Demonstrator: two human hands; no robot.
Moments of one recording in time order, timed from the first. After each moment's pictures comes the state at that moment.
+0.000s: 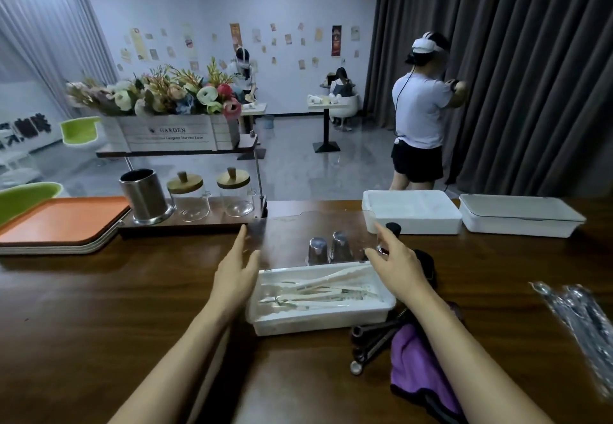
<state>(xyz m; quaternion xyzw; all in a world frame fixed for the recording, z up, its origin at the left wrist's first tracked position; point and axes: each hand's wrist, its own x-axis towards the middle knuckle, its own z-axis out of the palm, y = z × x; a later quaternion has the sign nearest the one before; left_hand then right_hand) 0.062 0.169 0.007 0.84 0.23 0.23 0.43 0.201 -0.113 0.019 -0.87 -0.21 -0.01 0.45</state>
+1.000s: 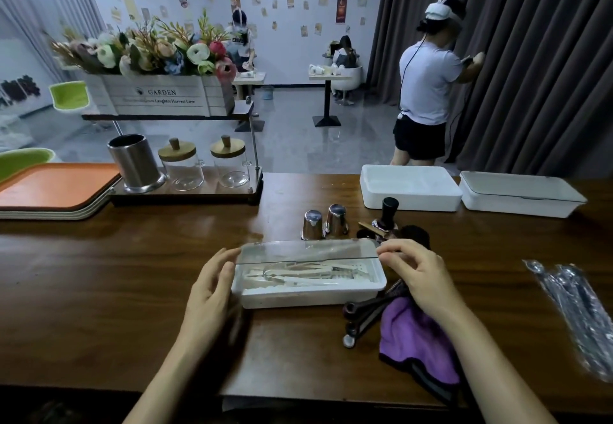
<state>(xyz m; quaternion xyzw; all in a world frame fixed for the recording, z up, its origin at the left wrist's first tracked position) -0.018 0.137 -0.030 0.76 0.19 0.29 0.55 0.163 -0.170 0.002 -0.80 -0.29 -0.01 0.52</state>
